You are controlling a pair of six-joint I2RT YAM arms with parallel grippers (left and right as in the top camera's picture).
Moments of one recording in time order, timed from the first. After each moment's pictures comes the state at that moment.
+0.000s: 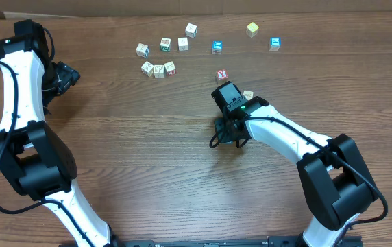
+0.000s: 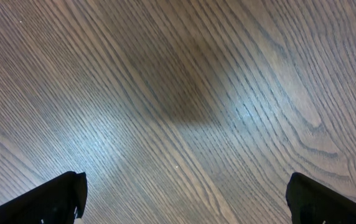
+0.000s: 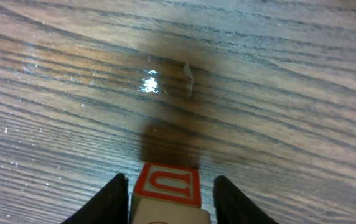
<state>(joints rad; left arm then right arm) 0.30 2.11 1.92 -1.25 -0.16 -0.70 0.55 1.87 1.19 -0.67 0.03 0.33</state>
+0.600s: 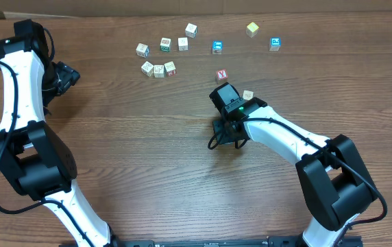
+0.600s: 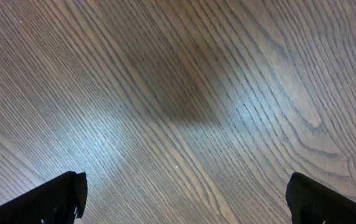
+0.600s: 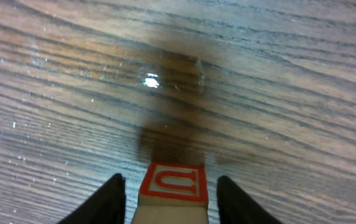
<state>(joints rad) 0.30 2.11 1.92 -1.25 -0.16 -0.70 0.56 1.87 1.19 -0.67 0.03 0.33</state>
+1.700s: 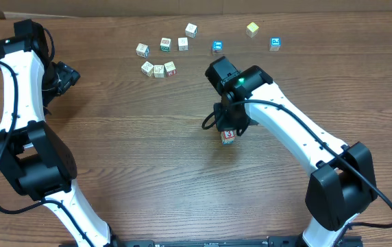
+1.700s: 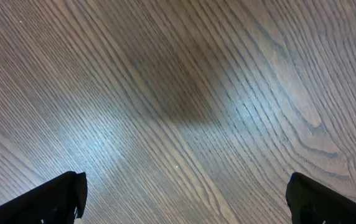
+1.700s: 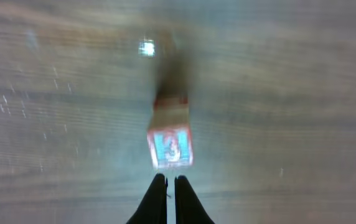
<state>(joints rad) 0.30 2.11 1.92 -1.25 -0.16 -0.70 0.56 1.88 1.56 -1.22 0.02 0.47</state>
